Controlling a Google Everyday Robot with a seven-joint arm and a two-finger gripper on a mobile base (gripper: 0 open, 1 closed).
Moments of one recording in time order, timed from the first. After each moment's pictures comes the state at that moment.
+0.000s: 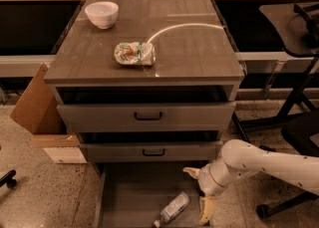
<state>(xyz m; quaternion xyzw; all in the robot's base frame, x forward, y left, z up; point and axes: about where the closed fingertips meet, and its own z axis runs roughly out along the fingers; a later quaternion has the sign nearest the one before) 0.419 -0.122 0.439 -0.73 0.62 0.22 0.17</state>
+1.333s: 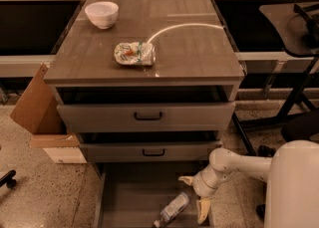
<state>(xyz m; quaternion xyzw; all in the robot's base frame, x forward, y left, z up) 0.453 -0.133 0.289 -0.78 0.56 0.24 0.15</state>
